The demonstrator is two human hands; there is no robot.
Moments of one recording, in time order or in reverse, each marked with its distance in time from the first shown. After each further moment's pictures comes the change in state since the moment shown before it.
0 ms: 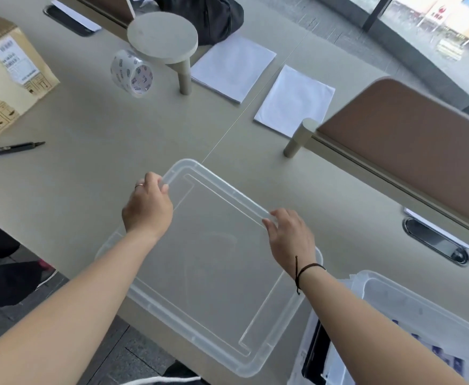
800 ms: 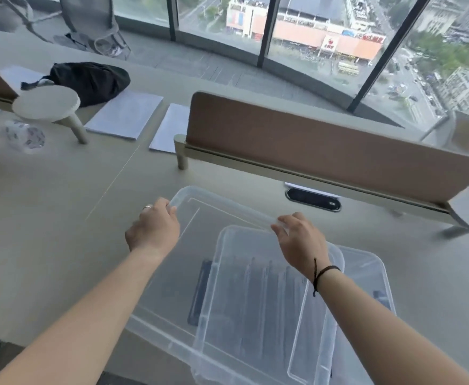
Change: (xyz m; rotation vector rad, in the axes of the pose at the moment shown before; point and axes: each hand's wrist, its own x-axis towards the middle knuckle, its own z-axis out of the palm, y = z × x) left_hand -0.187 0.210 0.021 0.098 -0.162 0.266; right_hand -0.151 0.216 -0.150 0.038 0.219 0.209
